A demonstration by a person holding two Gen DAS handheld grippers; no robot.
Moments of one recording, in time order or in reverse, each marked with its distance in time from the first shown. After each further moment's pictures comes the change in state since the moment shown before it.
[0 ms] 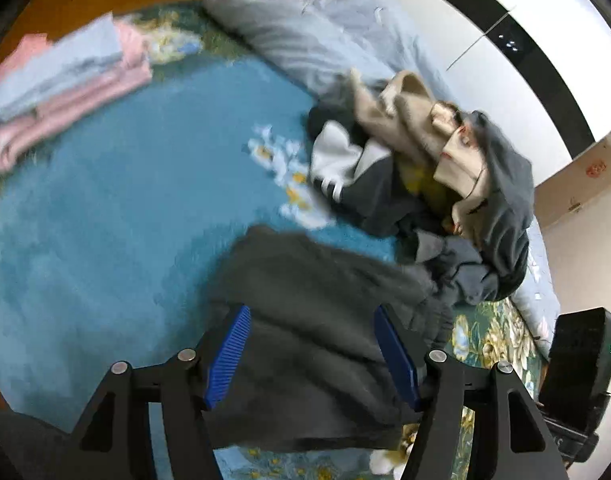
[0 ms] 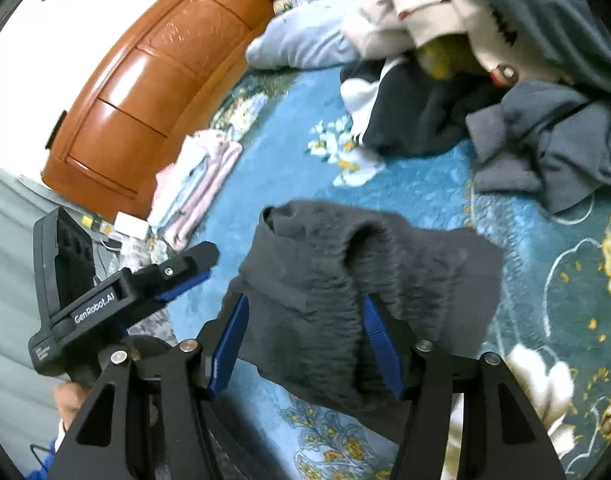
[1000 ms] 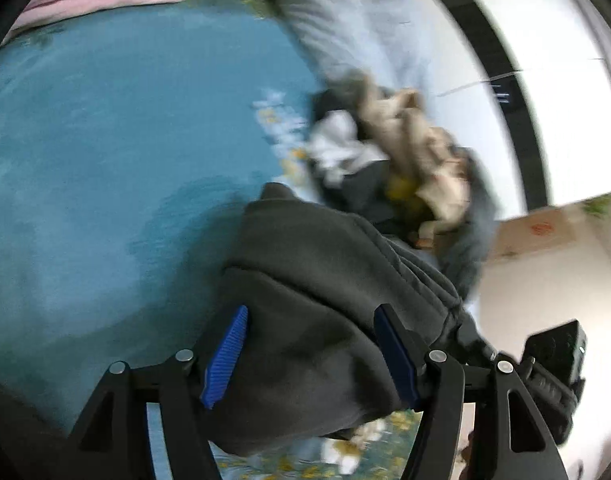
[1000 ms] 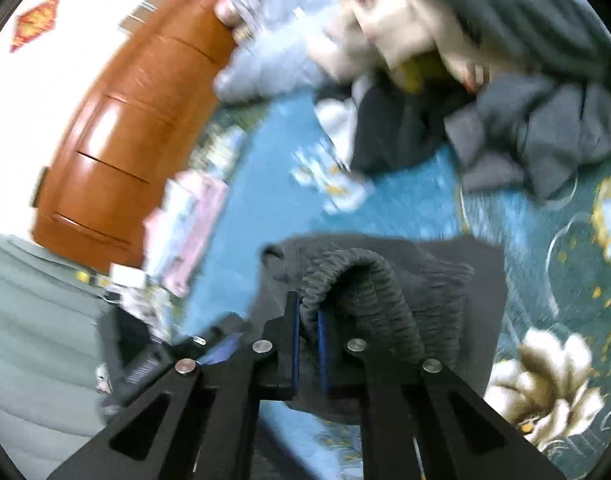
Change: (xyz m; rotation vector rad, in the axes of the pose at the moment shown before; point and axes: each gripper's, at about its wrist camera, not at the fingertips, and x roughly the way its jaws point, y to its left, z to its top) left arm 0.006 0.058 -0.014 -0.189 0.020 -0.440; right arm -0.032 0.010 0.015 0.156 -0.133 -0.012
